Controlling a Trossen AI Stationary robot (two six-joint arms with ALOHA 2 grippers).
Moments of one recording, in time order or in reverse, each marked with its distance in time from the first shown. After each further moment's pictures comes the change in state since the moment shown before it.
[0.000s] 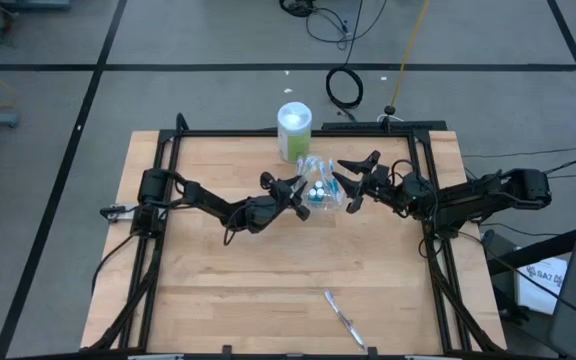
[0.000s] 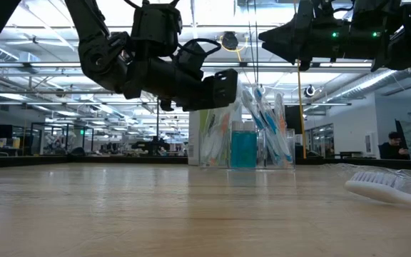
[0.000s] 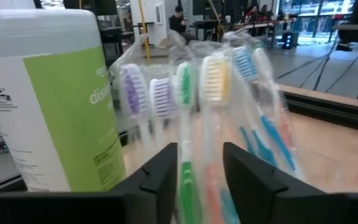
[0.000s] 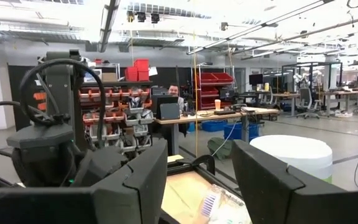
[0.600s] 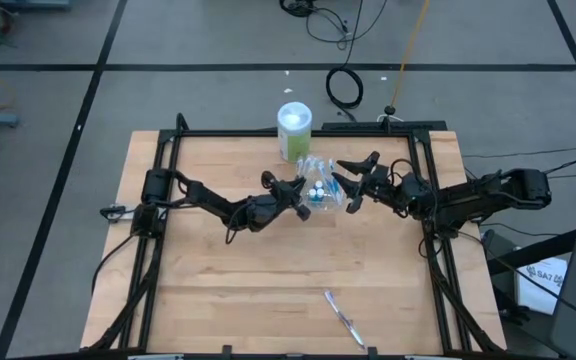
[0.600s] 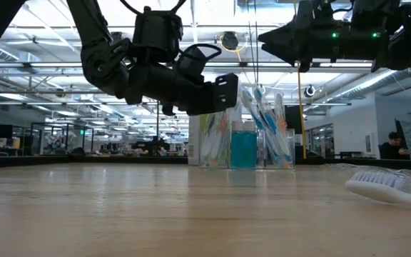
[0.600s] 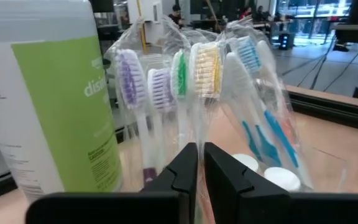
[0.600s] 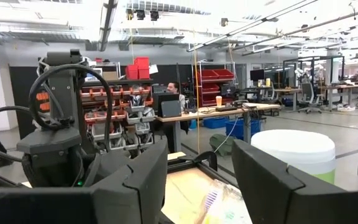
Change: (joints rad) left arm 0.018 0.028 0.000 0.023 0.035 -0.015; right arm 0.000 0.000 0.000 -0.014 0.000 0.026
